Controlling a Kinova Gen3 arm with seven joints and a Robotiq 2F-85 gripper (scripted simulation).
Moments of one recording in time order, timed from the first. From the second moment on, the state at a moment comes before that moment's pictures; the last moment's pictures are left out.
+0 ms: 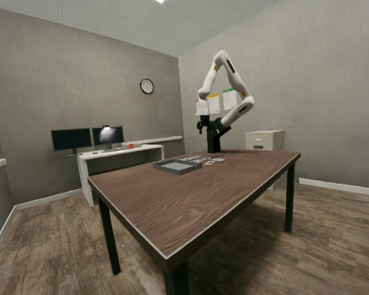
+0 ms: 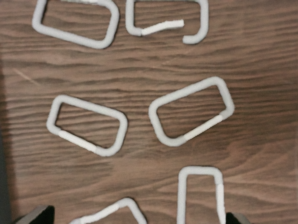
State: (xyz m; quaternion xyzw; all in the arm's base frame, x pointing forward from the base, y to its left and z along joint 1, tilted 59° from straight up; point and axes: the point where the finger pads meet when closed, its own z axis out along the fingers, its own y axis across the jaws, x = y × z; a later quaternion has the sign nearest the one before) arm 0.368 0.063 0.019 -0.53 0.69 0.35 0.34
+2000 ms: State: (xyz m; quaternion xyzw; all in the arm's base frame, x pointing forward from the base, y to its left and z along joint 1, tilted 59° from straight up) arm 0.320 0.206 0.003 -0.53 0.69 0.35 0.34
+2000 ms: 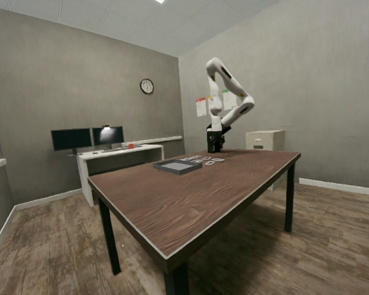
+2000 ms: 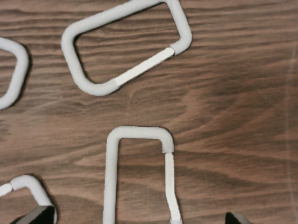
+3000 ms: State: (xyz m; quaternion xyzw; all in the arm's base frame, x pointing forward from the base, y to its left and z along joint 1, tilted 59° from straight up) arm 0.329 0.263 -0.034 -0.53 0.69 0.34 0.34
